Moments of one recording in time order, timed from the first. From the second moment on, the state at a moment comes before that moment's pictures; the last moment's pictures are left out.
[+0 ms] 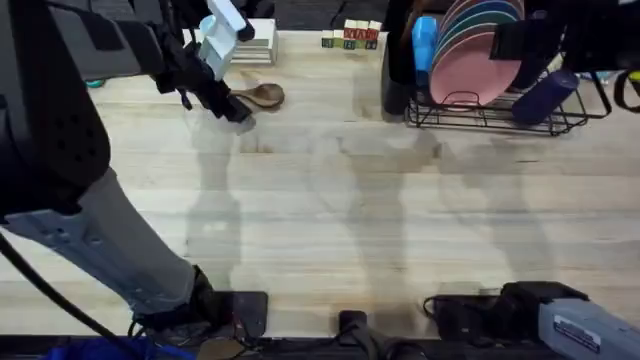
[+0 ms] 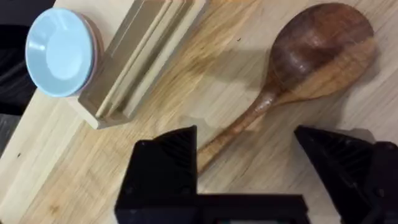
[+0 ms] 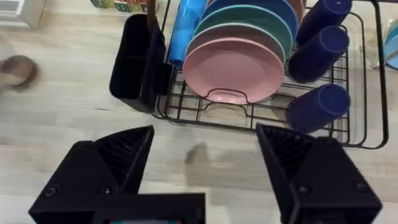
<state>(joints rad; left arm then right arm) 0.17 1.94 1.24 -0.33 0.31 1.04 0.00 1.11 1.26 -0.83 -0.03 -0.02</state>
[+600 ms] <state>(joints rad) 0.16 1.94 1.23 -0.39 0.35 1.04 0.00 1.11 1.26 -0.83 -0.03 -0.02</state>
